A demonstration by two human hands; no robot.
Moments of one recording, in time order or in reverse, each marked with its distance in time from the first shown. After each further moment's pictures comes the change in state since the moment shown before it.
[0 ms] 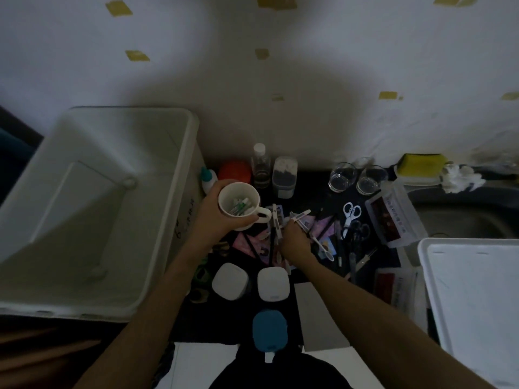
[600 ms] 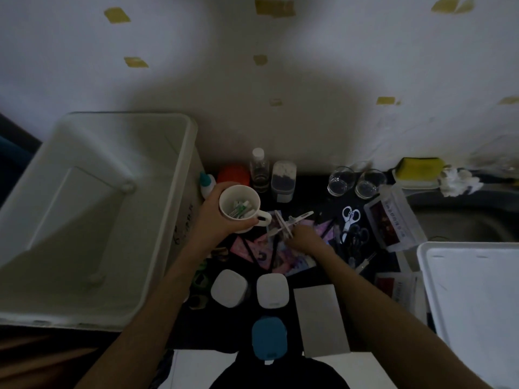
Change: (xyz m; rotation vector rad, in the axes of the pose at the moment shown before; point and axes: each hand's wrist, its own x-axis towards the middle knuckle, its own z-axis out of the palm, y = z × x) left_hand 0.008 0.002 0.000 0.022 -0.023 0.026; right_hand 0.007 0.002 -0.053 -0.122 -0.256 -0.056
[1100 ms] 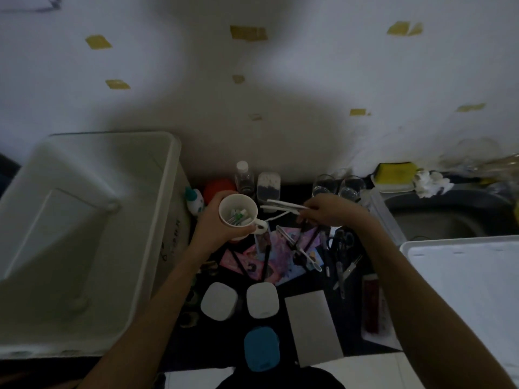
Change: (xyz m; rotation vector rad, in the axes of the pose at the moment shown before) left_hand 0.012 0.010 0.019 0.031 -0.056 -0.009; right_hand -0.075 -0.002 -0.145 -0.094 0.013 -0.191
